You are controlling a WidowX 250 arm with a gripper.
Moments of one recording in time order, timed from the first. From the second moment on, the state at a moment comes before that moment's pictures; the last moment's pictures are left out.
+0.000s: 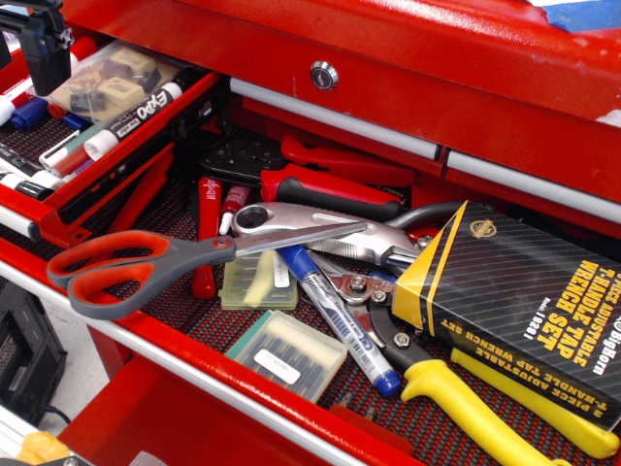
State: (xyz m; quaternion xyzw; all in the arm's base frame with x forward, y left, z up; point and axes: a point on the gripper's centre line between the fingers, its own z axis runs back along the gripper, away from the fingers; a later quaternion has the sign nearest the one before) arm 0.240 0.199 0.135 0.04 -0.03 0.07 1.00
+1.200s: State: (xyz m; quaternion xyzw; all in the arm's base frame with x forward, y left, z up) arm 0.234 0.023 0.118 0.01 -0.03 -0.21 0.98
